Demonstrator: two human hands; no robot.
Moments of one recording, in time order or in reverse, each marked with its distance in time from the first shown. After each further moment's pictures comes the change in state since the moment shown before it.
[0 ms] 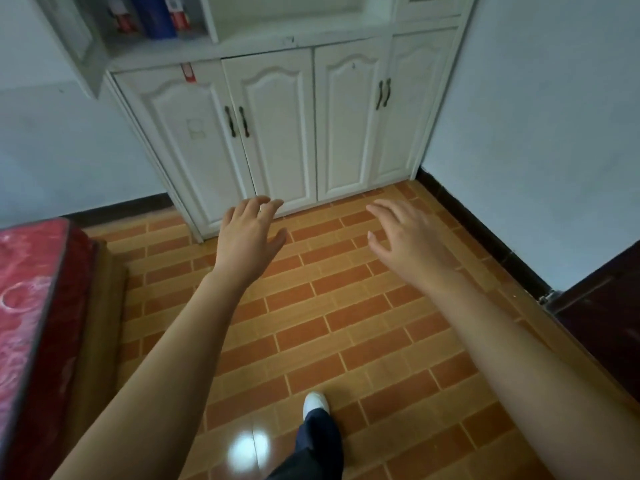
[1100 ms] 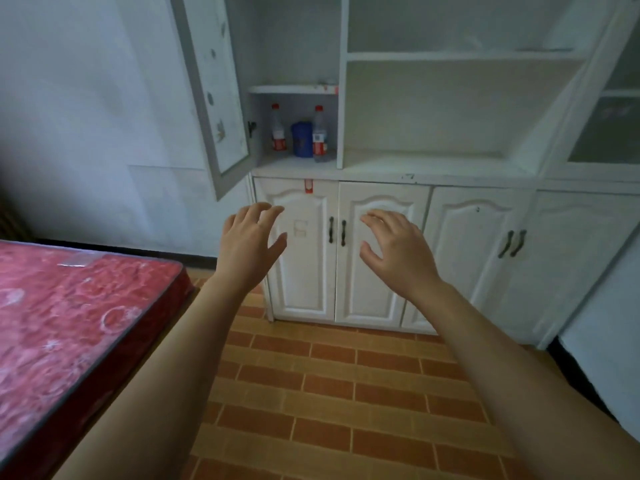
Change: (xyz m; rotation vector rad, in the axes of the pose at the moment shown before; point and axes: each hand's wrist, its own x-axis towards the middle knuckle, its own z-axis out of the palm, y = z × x) left_hand 0.221 -0.047 -0.057 0.227 0.359 -0.392; right_hand 0.332 0.030 -0.033 0.241 0.179 -0.518
